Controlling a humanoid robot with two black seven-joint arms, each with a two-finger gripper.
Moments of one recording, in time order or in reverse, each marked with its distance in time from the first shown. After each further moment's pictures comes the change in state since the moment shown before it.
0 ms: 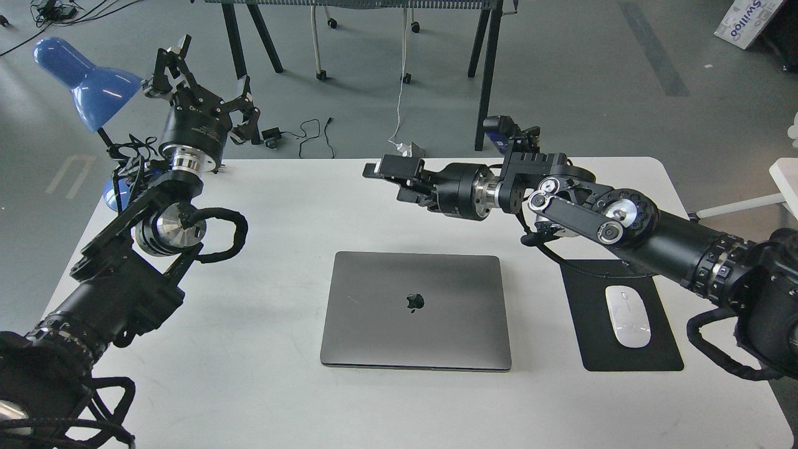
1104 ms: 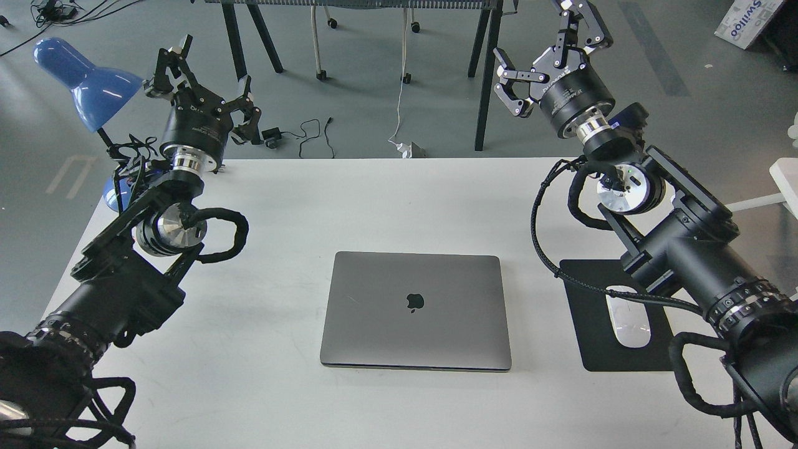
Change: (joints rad) left arm 0.001 -0.002 0.001 -0.001 0.000 -0.002 0.000; right arm -0.251 -0.008 0.714 0.013 0.551 -0.001 0.010
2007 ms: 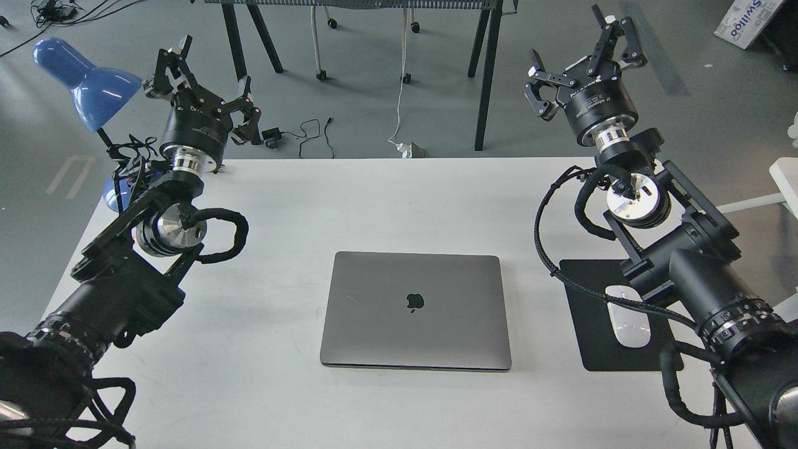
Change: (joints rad) left arm 0.000 0.000 -0.001 0.000 0.000 0.000 0.000; right arm -0.056 0.037 0.134 -0.005 0.016 -0.036 0.002
